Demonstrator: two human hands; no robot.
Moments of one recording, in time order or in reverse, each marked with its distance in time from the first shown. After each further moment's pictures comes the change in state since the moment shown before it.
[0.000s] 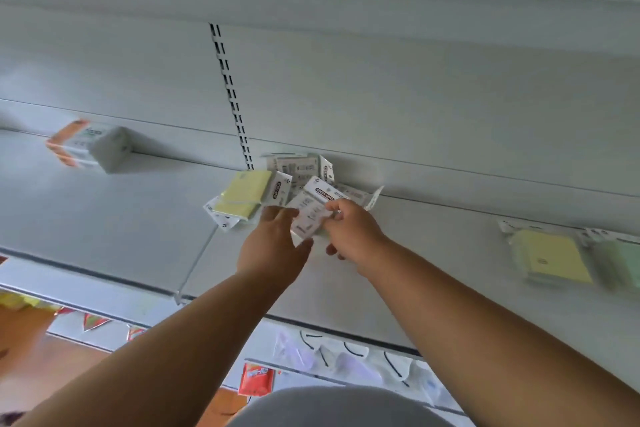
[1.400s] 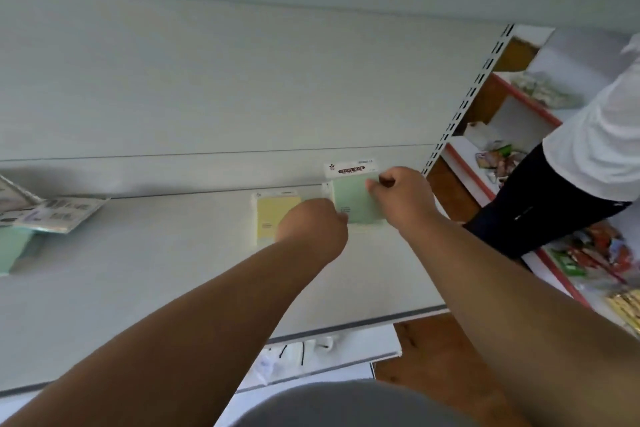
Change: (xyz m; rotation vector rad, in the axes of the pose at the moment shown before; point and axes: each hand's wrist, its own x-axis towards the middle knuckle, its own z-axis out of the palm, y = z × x) left_hand -0.088 0.392 0.164 0.075 -0.429 0.376; right_hand -0.089 0.198 -0.404 -0.376 0.706 0.090
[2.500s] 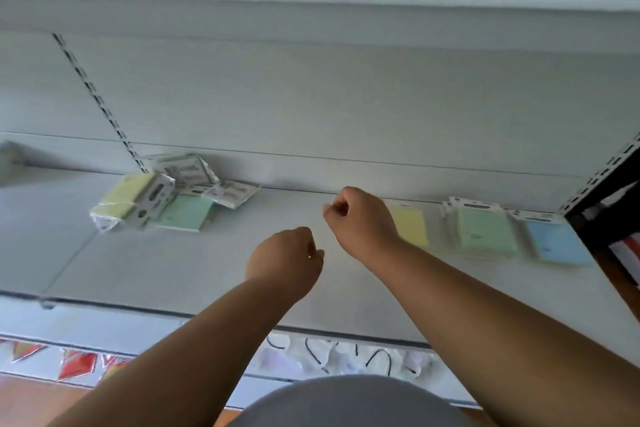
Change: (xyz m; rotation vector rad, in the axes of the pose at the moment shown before) left_hand -0.091 -0.180 -0.054 0.069 0.241 -0.267; right_hand -0.101 -0.165 0.121 0.113 -0.315 -0.416
